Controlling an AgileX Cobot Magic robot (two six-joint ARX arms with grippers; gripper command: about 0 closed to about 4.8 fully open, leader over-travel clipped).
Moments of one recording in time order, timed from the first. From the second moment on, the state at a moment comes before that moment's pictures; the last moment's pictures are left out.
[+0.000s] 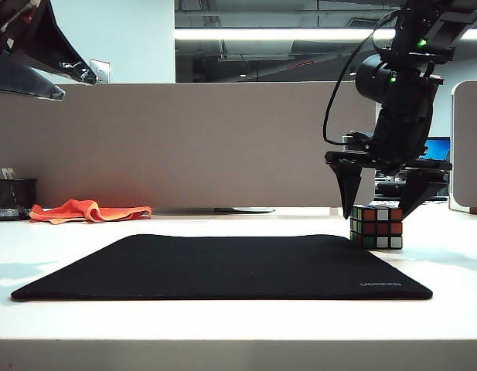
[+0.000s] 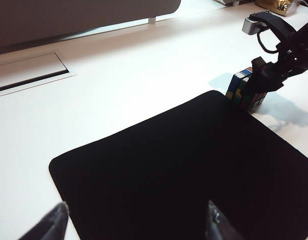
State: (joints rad) left arm -0.13 0.99 0.65 0.00 0.49 0.12; right arm 0.19 1.98 1.55 -0.67 0.00 0.13
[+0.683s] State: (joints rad) left arm -0.13 0.99 0.65 -0.02 0.49 0.12; right arm 0.19 1.99 1.56 -0.70 0.03 0.13
